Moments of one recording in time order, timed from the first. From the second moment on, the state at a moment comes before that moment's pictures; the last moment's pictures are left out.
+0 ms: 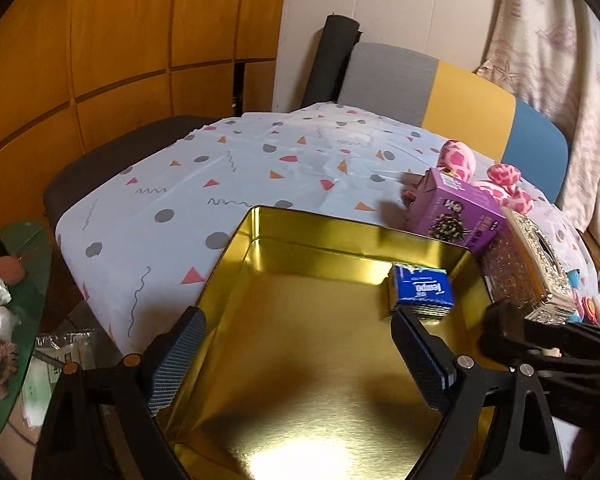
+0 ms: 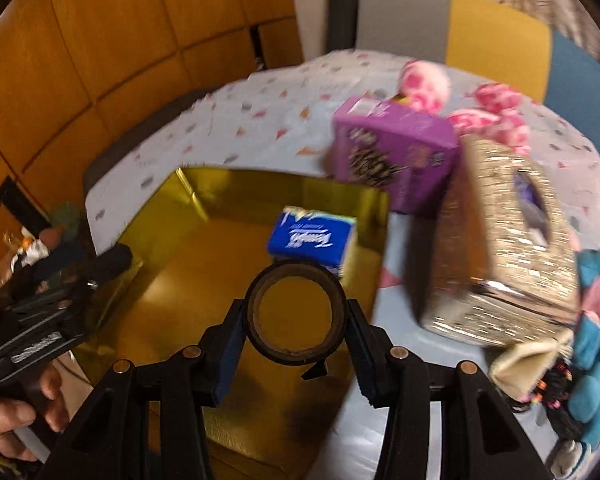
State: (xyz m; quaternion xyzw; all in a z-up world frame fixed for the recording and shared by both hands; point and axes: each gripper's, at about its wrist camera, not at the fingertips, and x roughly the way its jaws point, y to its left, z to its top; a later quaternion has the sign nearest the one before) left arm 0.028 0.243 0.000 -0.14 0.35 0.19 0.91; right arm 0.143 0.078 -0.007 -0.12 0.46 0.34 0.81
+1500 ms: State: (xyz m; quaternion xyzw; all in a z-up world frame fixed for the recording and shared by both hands) left arm 0.037 0.174 0.006 -0.07 0.36 0.11 0.92; right arm 0.139 -0.001 0.014 -0.07 0.38 0.23 0.89
